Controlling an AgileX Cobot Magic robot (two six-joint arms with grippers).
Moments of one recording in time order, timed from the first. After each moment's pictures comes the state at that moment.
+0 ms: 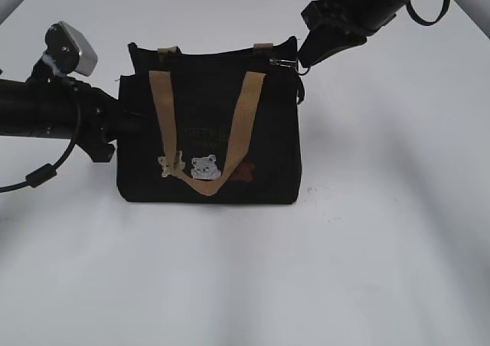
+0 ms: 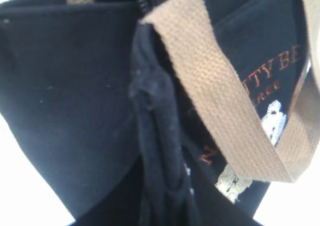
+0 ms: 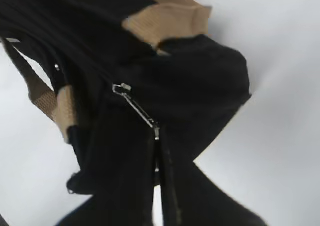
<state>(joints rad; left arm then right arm) -0.11 1.81 -0.87 -1.74 0.66 2.53 0.24 1.95 -1.66 0.58 0.97 -0.60</state>
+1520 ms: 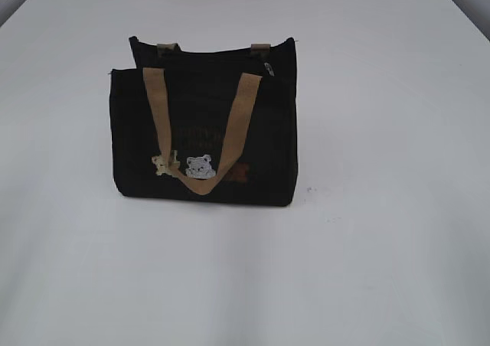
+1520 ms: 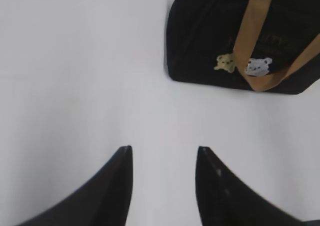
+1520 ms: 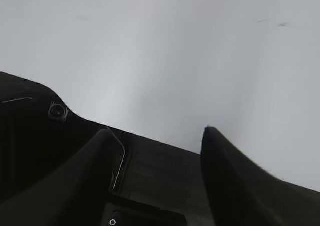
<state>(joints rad) -0.11 0.66 -0.66 -0.24 0.85 0.09 0.25 0.71 -0.62 0.01 1.14 -0.08</state>
